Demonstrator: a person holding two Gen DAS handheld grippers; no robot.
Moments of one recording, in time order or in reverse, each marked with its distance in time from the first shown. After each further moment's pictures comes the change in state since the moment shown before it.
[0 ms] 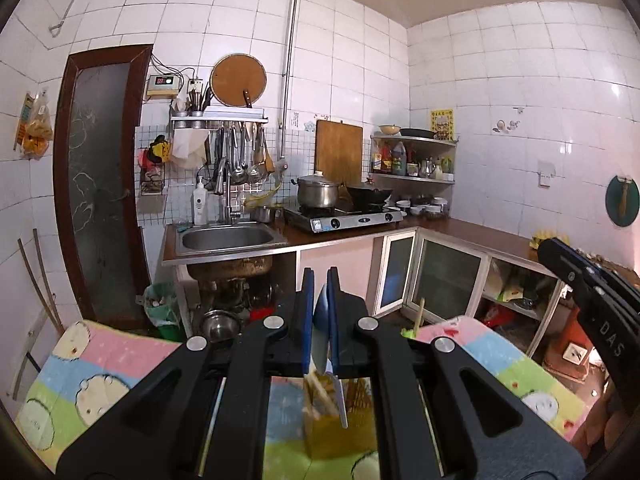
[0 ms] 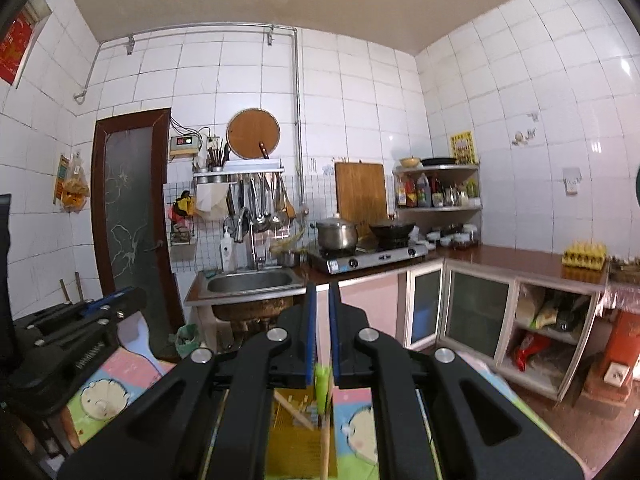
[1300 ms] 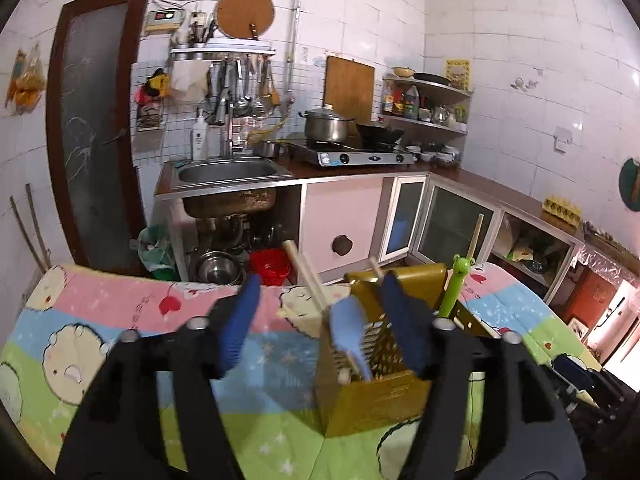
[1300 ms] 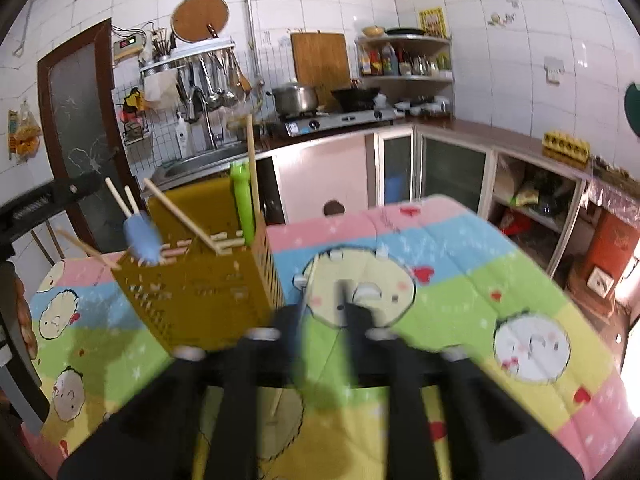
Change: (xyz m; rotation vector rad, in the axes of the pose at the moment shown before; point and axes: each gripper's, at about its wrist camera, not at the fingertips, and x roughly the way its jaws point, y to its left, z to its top) left arm 0.068 0.043 -0.076 -0.046 0.210 0.007; right arm 0.036 -0.053 -0.166 0.125 0.459 -0.117
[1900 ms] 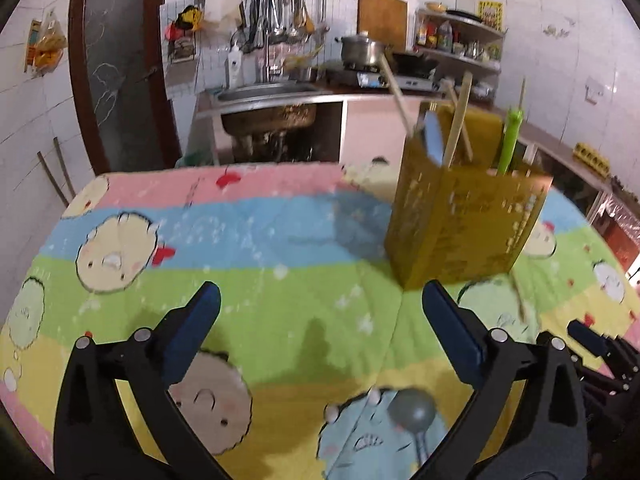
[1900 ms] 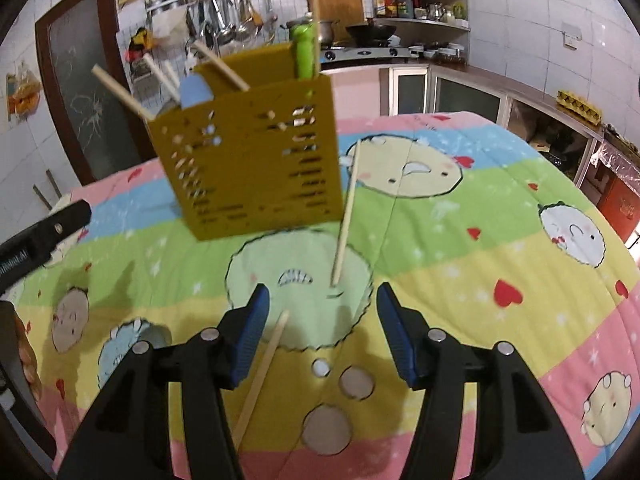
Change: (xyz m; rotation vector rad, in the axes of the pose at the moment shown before) left arm -0.020 0.047 -0.108 0.003 0.262 0.120; right arm 0.005 0.054 -0.080 -0.055 0.229 0.000
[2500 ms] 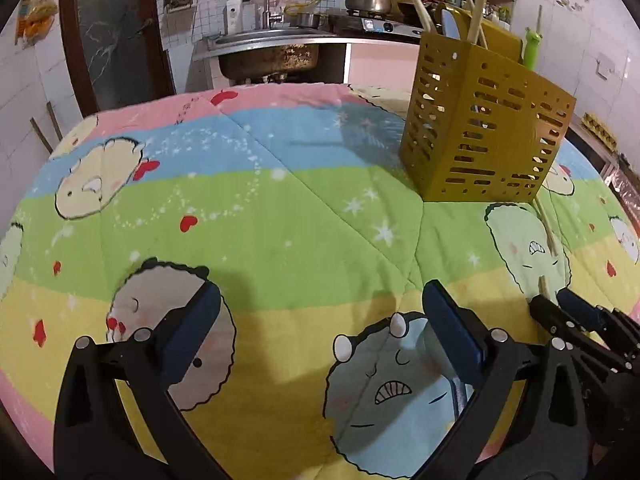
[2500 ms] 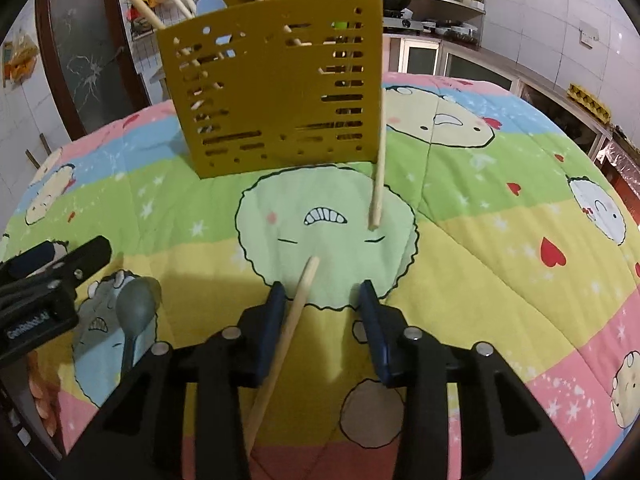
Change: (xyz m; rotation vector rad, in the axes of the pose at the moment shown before) left arm 0.030 0.003 -0.049 -0.033 0.171 -0.017; right arm 0.033 0.028 -0.018 -0.063 0.119 -0.033
